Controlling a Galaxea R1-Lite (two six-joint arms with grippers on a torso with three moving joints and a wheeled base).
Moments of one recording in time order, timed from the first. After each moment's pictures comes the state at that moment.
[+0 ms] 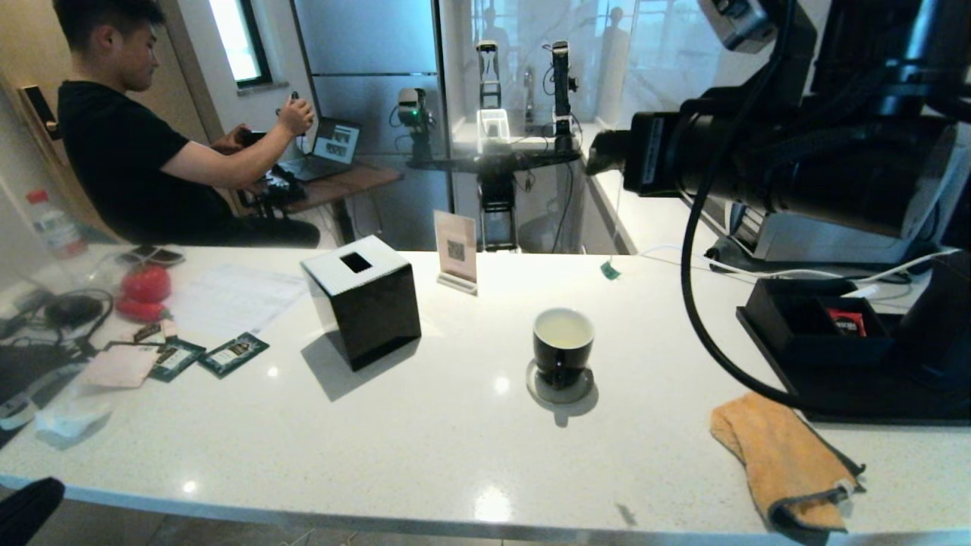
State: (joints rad) left arm -0.12 0.42 -0.26 -0.11 -0.10 -0.05; right arm 0.64 1.64 -1.42 -0.21 -0.09 0.06
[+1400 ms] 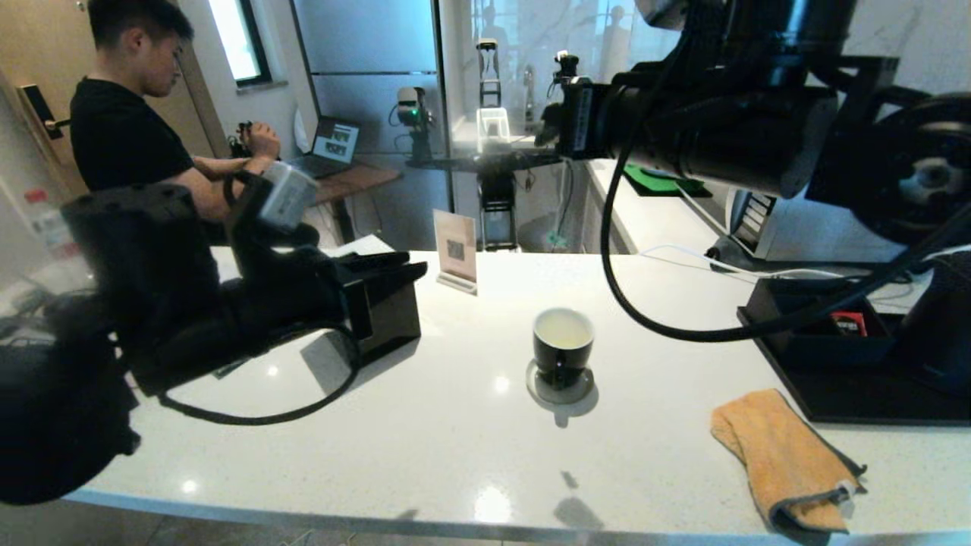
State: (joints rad) left arm -0.39 1.59 -0.70 -0.84 -0.42 -0.08; right arm 0.67 1.82 -1.67 -0.20 -0.09 0.06
